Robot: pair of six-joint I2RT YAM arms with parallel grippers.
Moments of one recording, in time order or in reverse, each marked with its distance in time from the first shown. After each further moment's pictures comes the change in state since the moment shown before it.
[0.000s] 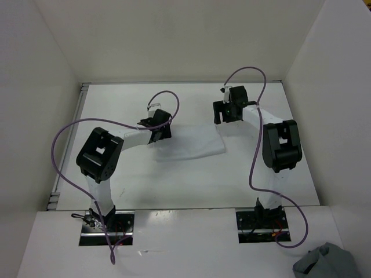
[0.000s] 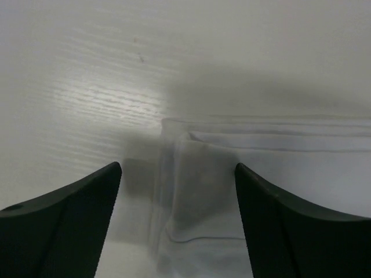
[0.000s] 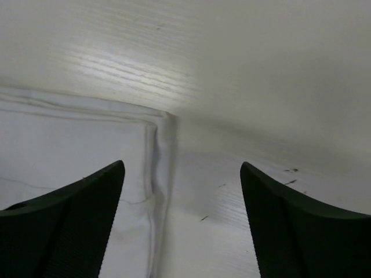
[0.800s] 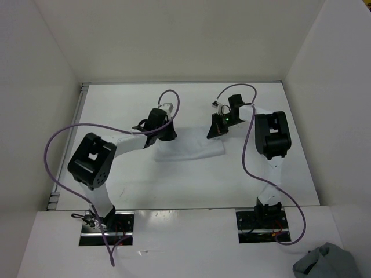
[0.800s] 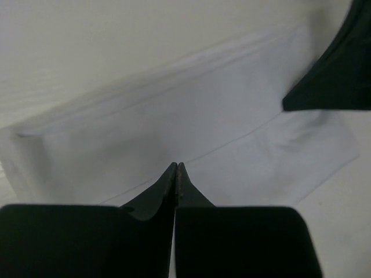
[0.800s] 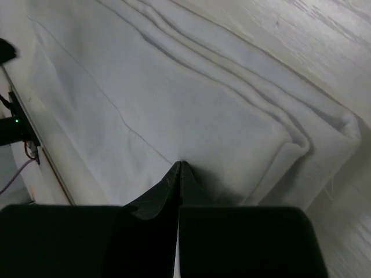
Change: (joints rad) left arm -0.005 -0.162 -0.112 0.232 0.479 0.111; right arm -0.044 0.251 0.105 -0.203 -0.654 -0.075
